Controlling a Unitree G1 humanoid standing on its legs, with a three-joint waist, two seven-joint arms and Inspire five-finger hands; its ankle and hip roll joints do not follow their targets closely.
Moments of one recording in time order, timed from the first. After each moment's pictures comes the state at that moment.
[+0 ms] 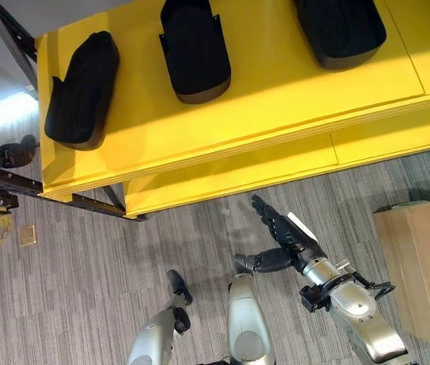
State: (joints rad) left arm -0.45 1.04 -0.24 0.29 0.40 0.08 0.66; right arm 0.14 -0.81 0.13 -0.19 0.48 -0.06 0.14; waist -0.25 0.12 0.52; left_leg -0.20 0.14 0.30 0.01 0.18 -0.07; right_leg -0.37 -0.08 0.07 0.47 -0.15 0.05
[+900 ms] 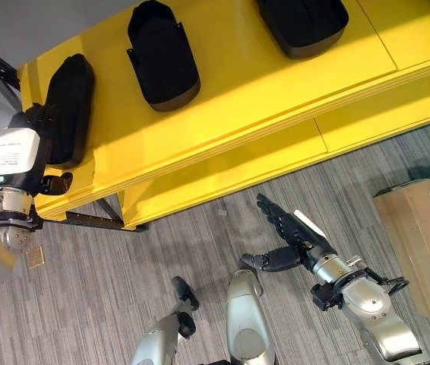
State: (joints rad) left arm -0.42 0.99 -0.37 0.31 0.42 0.06 0.53; right arm 0.15 -0.83 0.06 -0.19 0.48 -0.03 0.23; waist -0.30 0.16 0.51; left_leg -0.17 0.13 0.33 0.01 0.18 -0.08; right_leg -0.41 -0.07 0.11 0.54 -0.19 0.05
